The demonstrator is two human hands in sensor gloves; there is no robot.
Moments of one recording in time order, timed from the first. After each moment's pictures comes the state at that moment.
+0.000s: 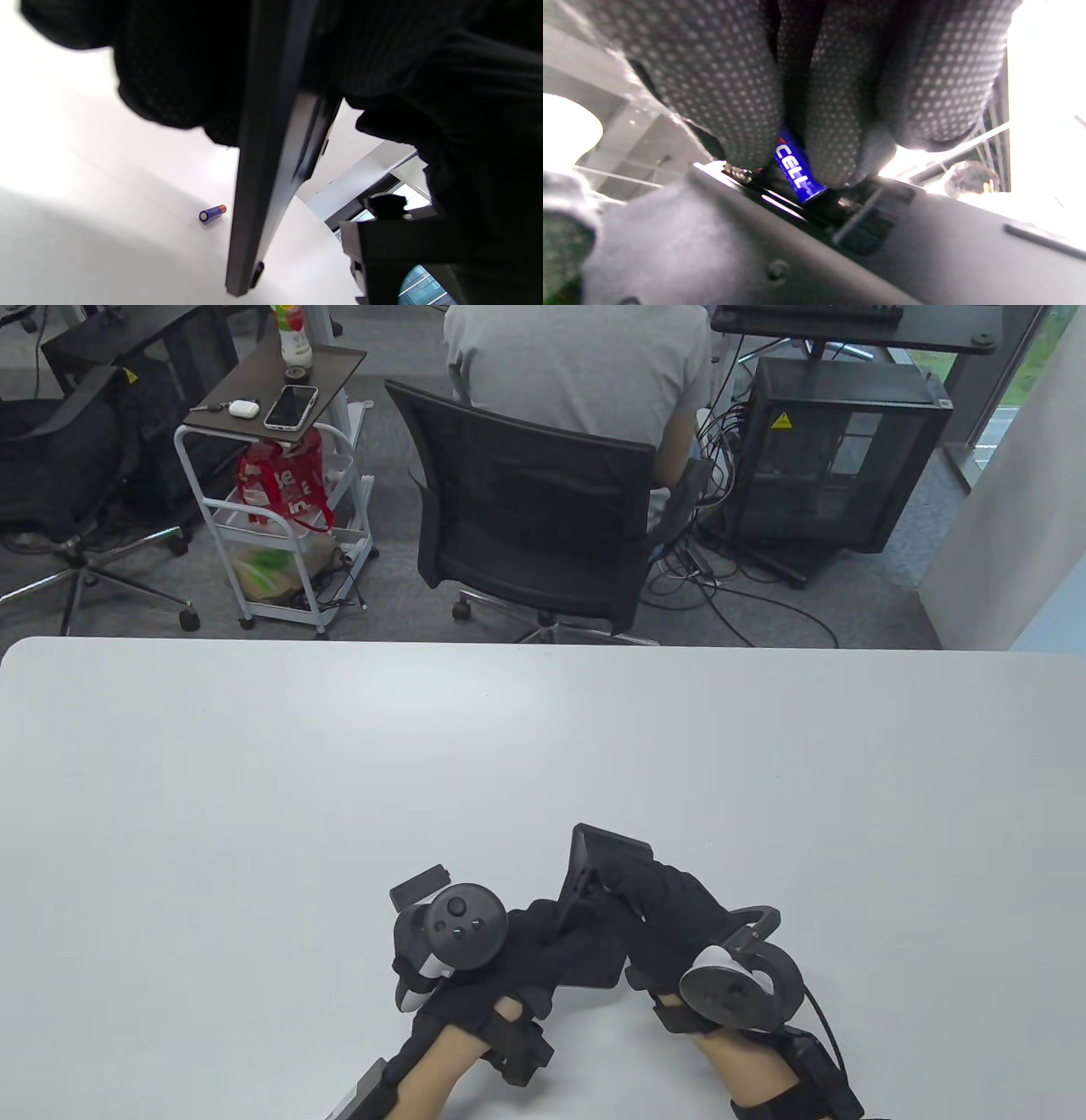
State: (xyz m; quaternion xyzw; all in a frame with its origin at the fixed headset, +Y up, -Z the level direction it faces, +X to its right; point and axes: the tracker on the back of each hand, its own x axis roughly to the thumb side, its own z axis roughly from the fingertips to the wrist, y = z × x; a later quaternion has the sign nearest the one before) left_hand -0.101 -0.702 -0.268 -0.06 -0.17 0.39 0.90; right_hand 0.121 -0.673 -0.248 0.22 -0.38 0.86 0.27
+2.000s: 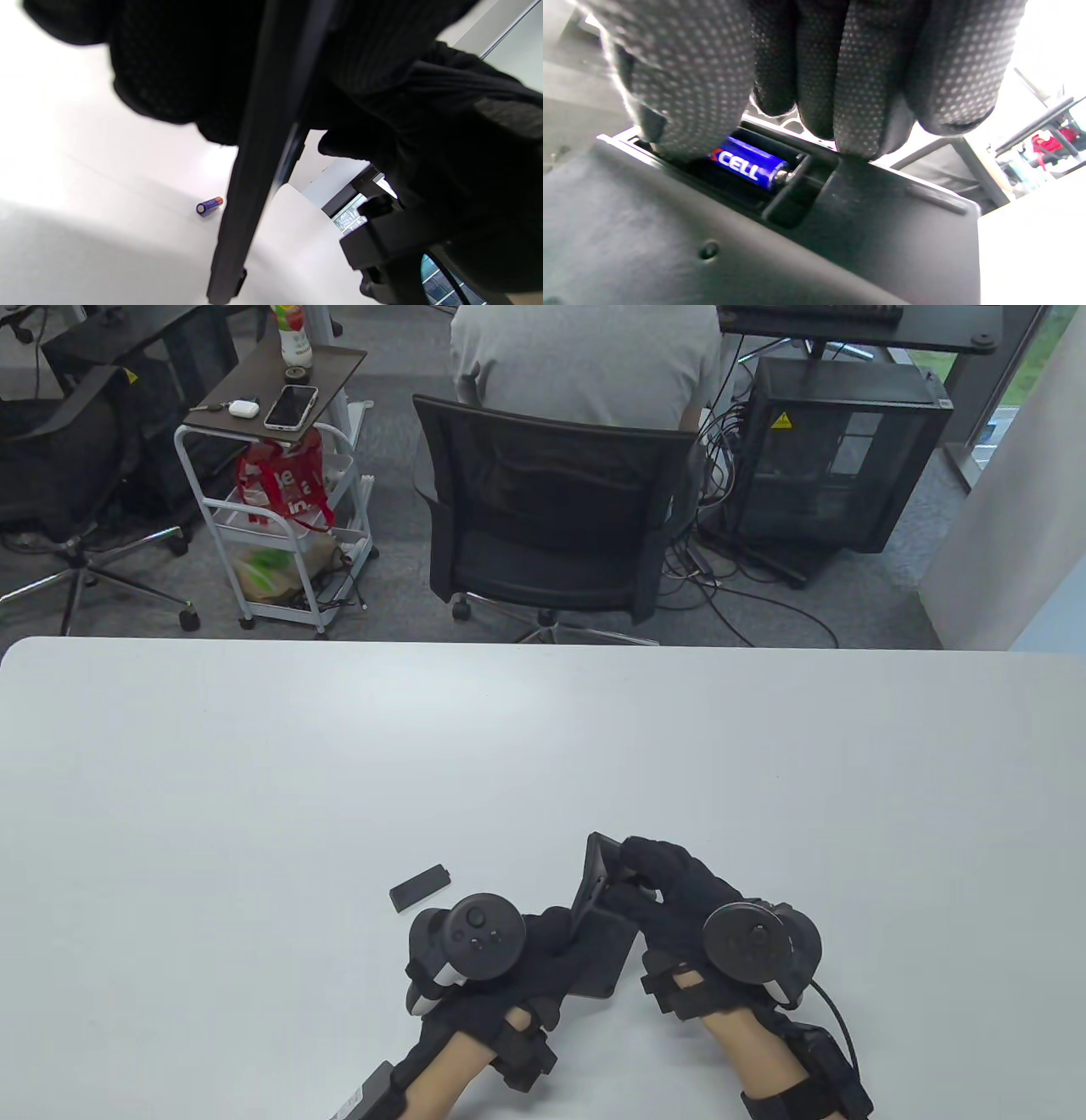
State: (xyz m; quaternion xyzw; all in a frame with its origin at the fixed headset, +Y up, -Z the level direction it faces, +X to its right) left_hand -0.089 -0.696 -0.262 -0.05 -0.20 0.35 0.91; right_hand 0.145 -0.685 -0.273 0.12 -0.24 0.90 0.35
